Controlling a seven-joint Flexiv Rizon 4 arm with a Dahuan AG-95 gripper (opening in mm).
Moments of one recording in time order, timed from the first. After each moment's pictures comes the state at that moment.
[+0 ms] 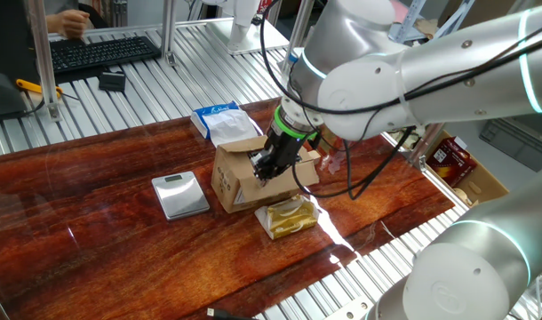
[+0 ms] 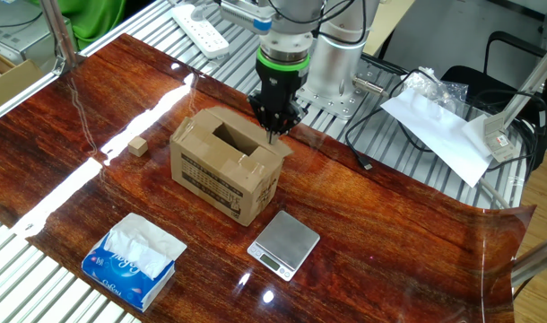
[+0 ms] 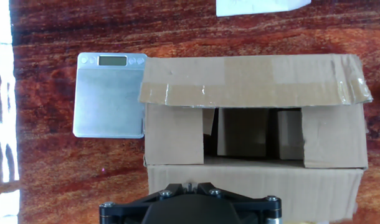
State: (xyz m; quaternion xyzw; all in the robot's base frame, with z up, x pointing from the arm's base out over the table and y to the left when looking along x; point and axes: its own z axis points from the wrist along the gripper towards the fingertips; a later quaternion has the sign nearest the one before) arm 0.407 0.021 0.143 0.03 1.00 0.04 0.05
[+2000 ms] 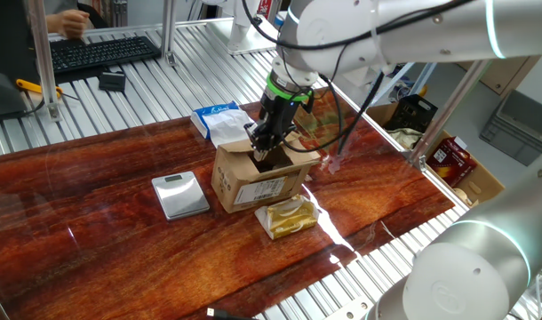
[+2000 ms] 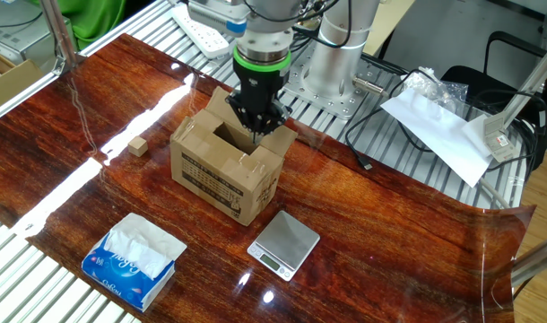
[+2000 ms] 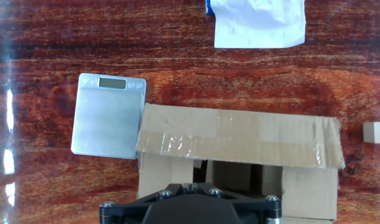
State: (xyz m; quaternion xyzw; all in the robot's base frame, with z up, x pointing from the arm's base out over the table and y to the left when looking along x) arm 0.451 0.005 0.167 -0.01 1.00 0.03 0.02
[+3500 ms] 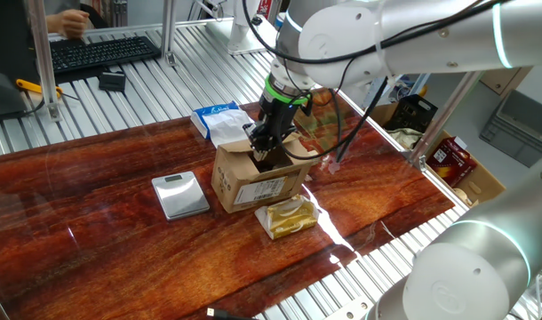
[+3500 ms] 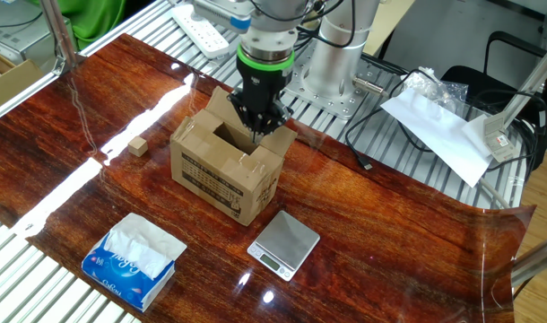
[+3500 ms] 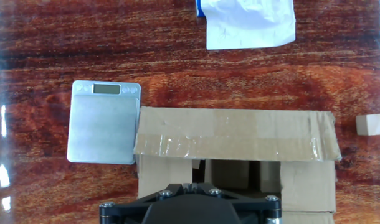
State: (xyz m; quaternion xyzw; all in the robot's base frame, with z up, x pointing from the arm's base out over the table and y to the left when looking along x) arm 0.450 0.005 0.166 0.02 1.00 0.01 0.03
